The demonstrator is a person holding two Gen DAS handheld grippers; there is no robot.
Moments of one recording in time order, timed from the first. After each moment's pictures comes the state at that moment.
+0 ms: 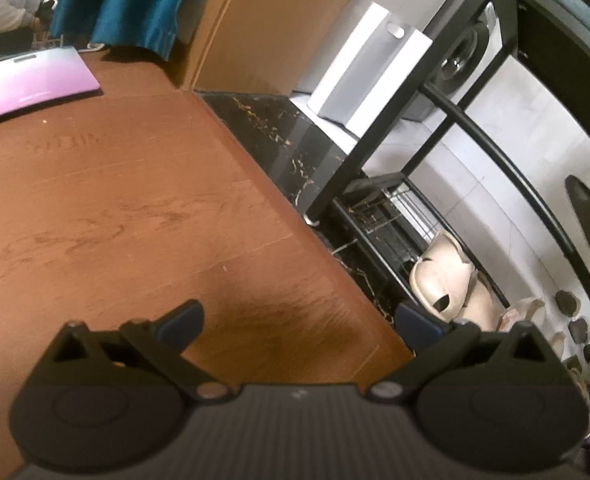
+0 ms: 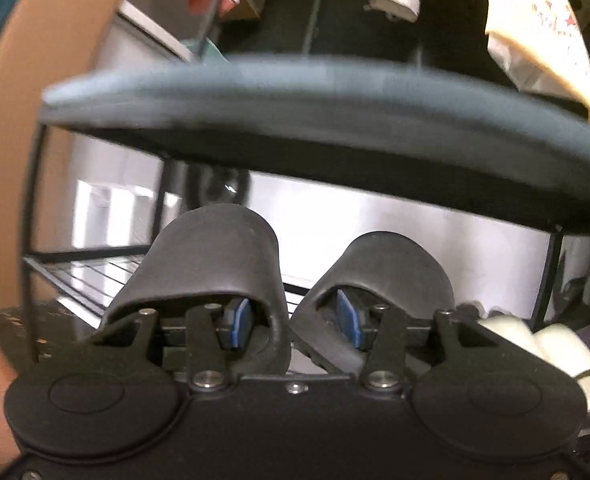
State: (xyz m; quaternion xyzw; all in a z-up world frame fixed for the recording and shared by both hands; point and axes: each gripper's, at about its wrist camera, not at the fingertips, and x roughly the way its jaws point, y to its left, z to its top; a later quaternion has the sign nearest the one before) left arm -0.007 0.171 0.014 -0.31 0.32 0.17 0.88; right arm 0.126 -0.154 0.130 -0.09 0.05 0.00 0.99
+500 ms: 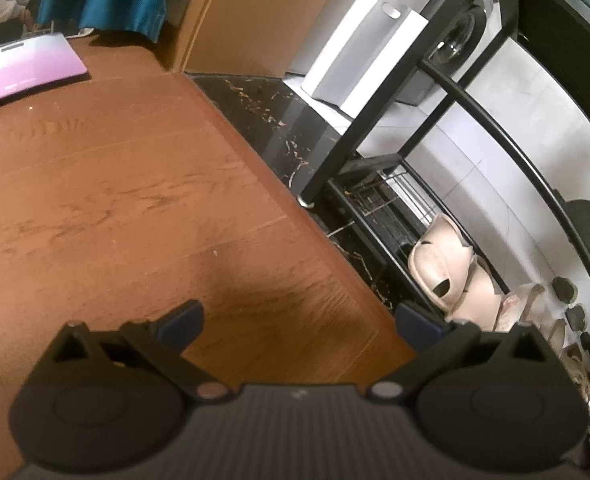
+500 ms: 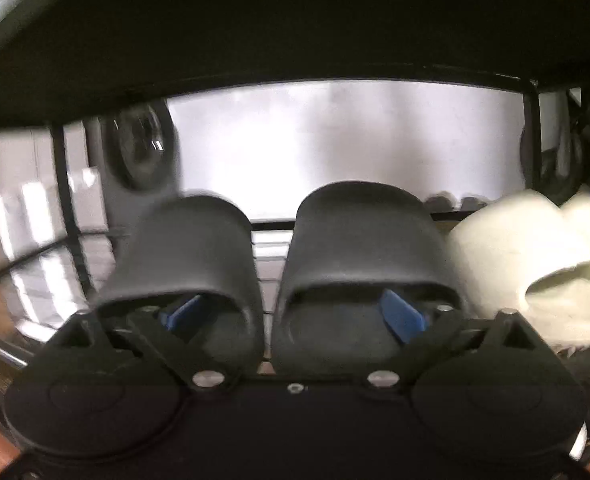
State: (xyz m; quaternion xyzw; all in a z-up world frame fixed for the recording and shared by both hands) left arm 0.000 0.173 0.005 -0.32 0.33 0.15 0.88; right arm 0.181 -0.191 0.096 0.05 0.13 -0.06 0.99
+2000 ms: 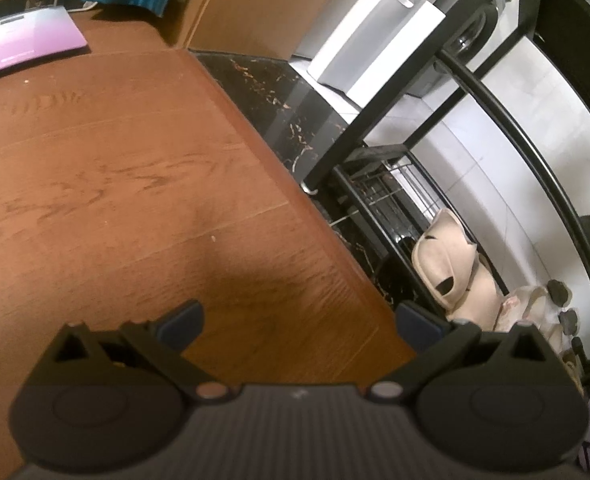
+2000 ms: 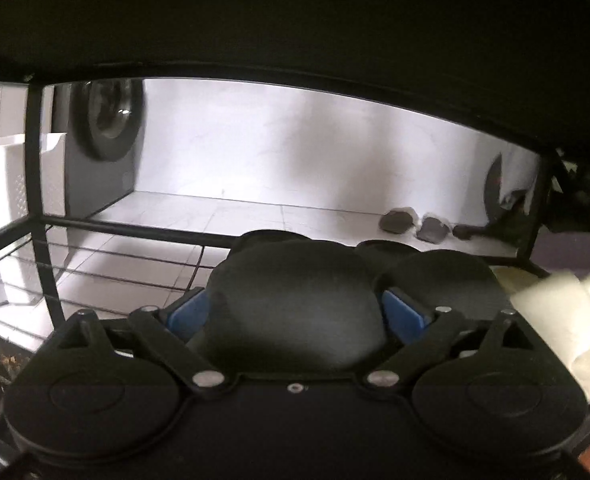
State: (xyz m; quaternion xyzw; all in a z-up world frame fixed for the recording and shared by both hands) left arm 0.011 0.183 -0.011 -0.35 0.34 0.15 0.86; right arm 0.259 -0.109 0.116 -0.02 0.17 -0.17 0.97
